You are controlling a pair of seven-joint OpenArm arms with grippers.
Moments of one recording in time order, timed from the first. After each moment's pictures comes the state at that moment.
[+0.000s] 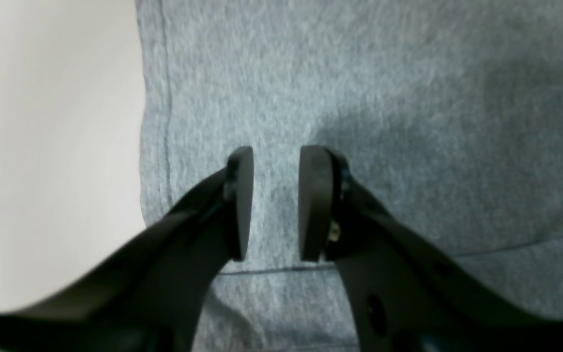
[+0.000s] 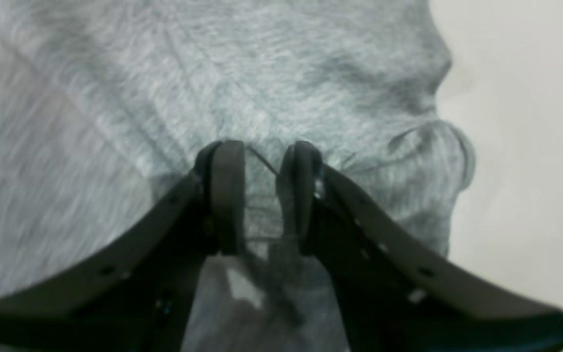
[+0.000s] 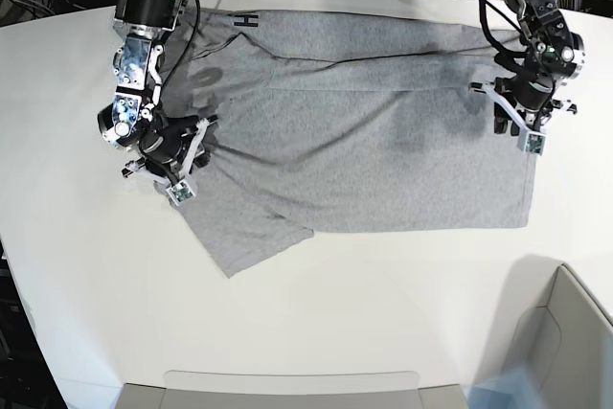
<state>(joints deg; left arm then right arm) 11.9 -8.9 -32.5 101.2 -7.2 -35.2 48.3 5.6 1.6 14.6 82.6 -11.3 43.4 -44.2</state>
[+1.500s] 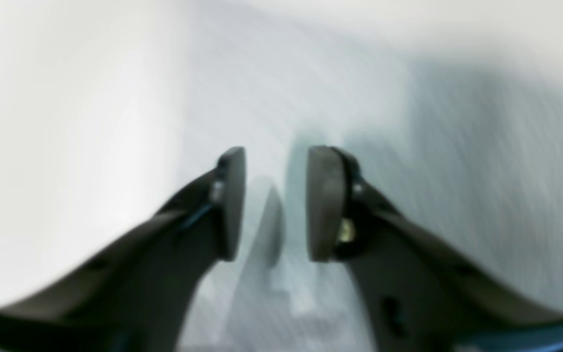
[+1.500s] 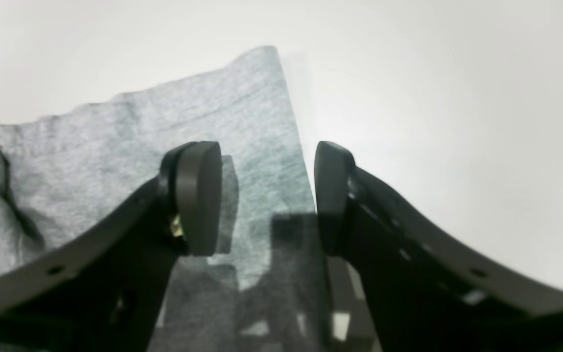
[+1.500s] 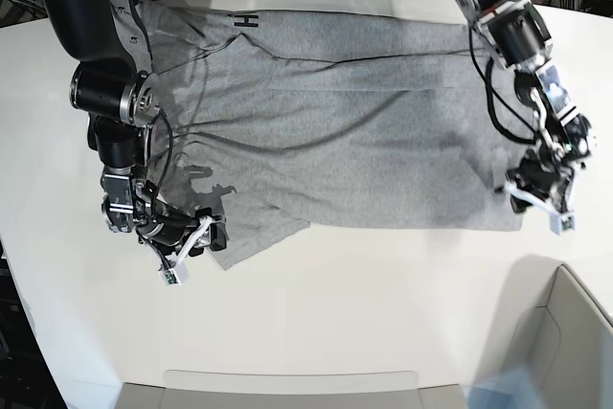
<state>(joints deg) -17.0 -12.6 -34.7 72.5 -6.9 -21.3 46.8 44.3 8.8 13.1 13.2 -13.9 36.3 -10.3</state>
